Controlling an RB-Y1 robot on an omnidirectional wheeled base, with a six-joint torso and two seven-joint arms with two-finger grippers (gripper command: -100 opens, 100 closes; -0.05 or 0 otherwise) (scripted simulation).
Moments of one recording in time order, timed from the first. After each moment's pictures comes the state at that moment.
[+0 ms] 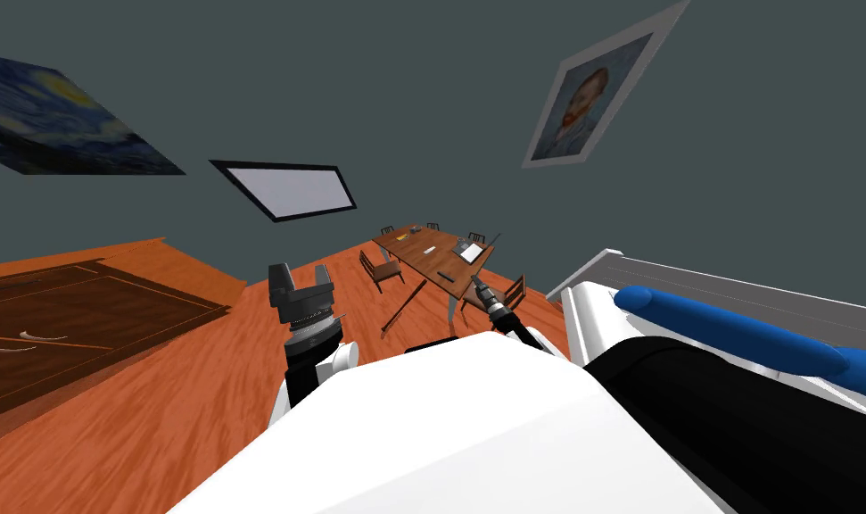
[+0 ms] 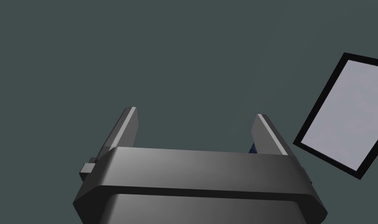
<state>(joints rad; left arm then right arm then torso) 0.48 -0.04 0.06 -2.31 -0.09 -0.58 0.08 0.67 -0.37 0.09 -2.12 -0.06 -0.13 0.13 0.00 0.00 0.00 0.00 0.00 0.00</state>
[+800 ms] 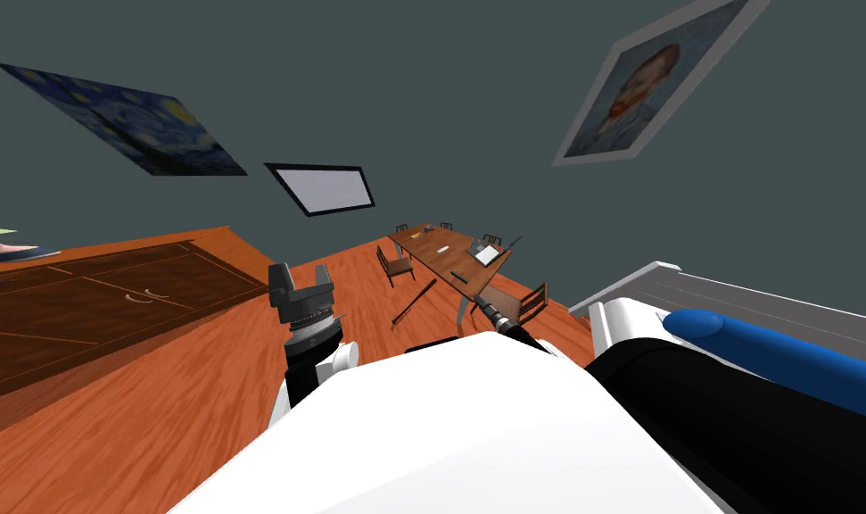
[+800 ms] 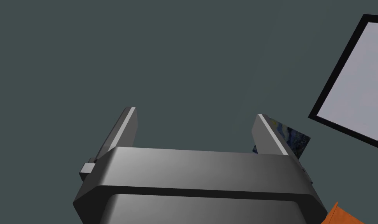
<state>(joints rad) 0.48 -0.04 0.06 -2.31 -0.09 -0.58 0.08 0.77 -0.51 0.13 -2.06 -0.14 0.04 0.29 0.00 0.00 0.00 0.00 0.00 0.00</state>
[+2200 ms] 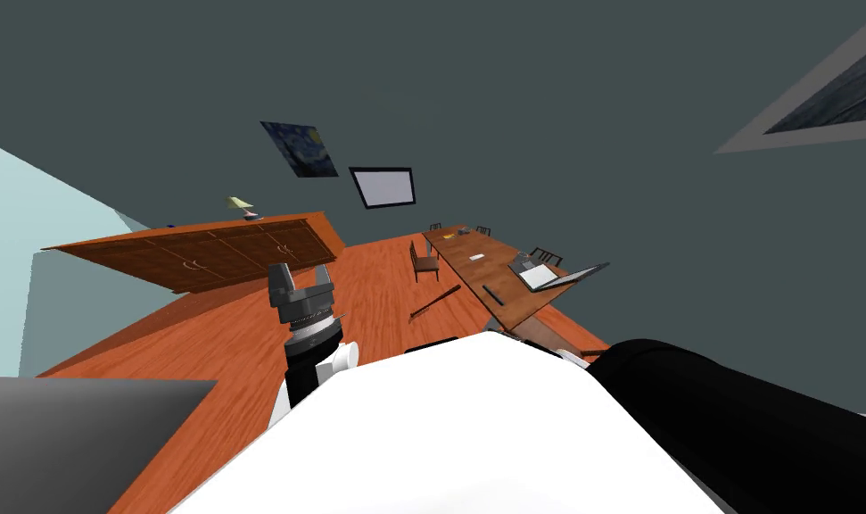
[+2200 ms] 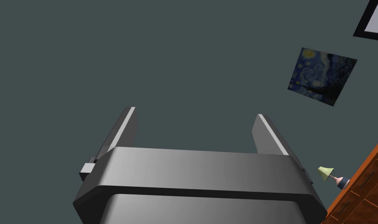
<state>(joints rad) 0.48 -0.04 0.06 -2.31 -0.09 -0.58 0.08 0.83 -0.79 0.21 -1.96 -0.25 0.38 0.54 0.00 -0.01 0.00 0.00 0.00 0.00</state>
